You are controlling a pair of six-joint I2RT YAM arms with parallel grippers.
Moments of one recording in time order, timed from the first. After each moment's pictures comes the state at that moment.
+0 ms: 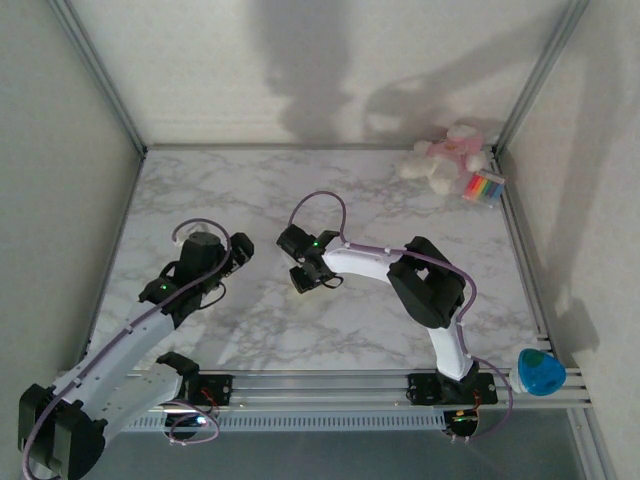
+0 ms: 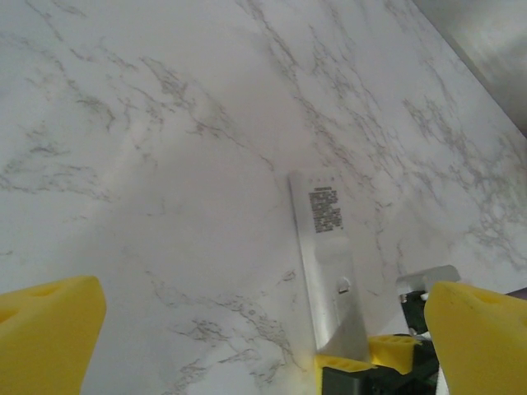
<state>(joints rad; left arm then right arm) -0.38 0.90 0.63 -0.42 -0.18 -0.94 0.95 2.03 1.42 -0.68 0.09 0.34</state>
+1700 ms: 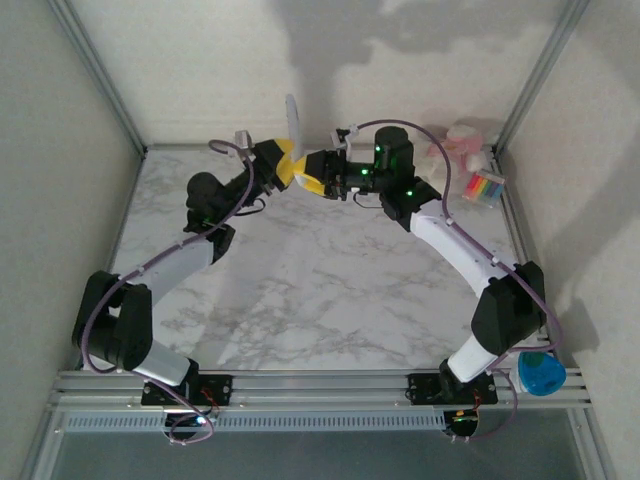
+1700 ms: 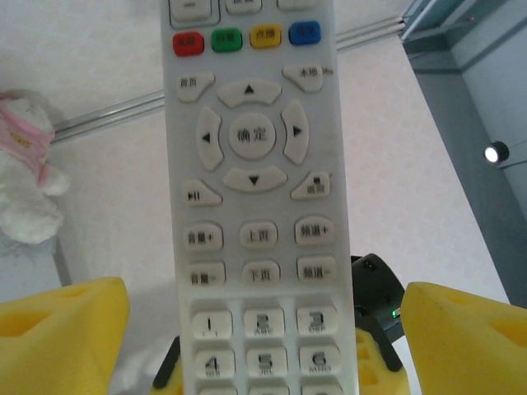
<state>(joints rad) -0.33 1.51 0.97 0.91 0.60 -1.50 0.55 1.61 1.43 0.06 -0.91 1.16</state>
